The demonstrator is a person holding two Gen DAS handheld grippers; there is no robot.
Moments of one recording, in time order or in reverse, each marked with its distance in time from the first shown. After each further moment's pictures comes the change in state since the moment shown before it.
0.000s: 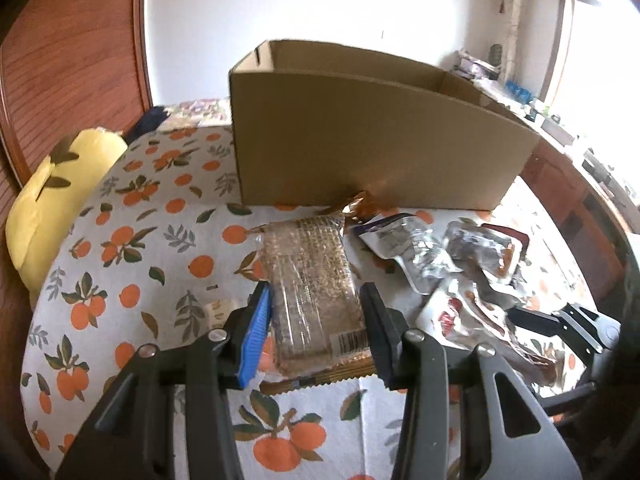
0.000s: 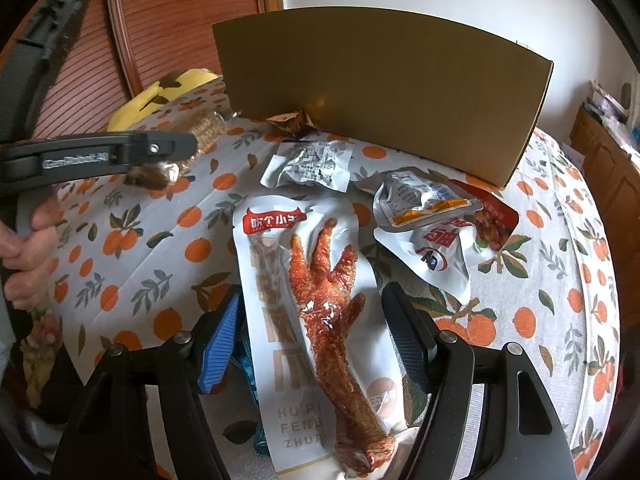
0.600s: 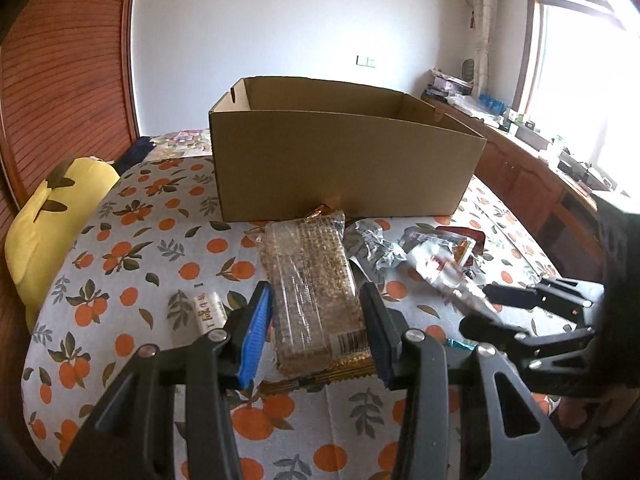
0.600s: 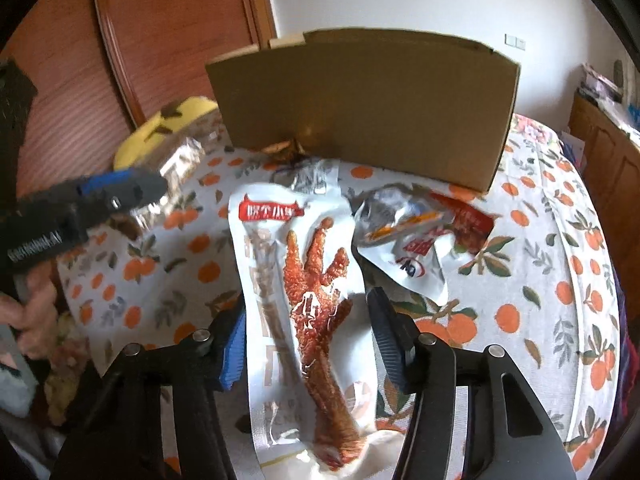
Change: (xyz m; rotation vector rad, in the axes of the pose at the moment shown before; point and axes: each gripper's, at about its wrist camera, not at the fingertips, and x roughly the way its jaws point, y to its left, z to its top) left arm -0.036 -0.018 -0.017 0.044 -0.099 -0.054; right arm -0.032 -0.013 0.000 0.082 -0.074 0.059
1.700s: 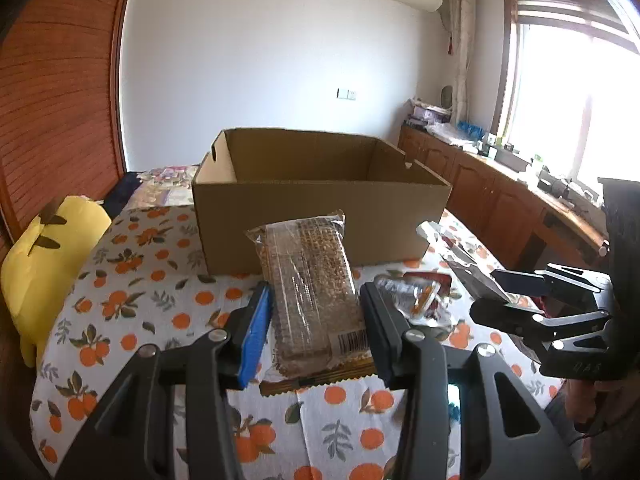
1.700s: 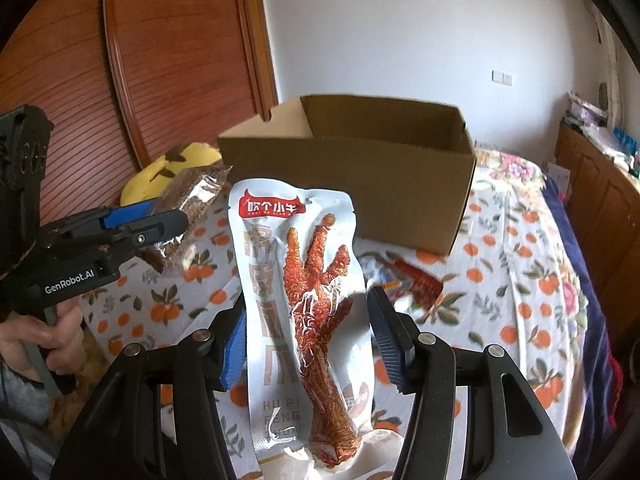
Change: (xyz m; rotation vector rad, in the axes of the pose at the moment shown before) left arm -0.029 -0.013 0.030 0.026 -0.125 -0.058; right arm -0.059 0.005 0.027 -0.027 -0.139 -0.047
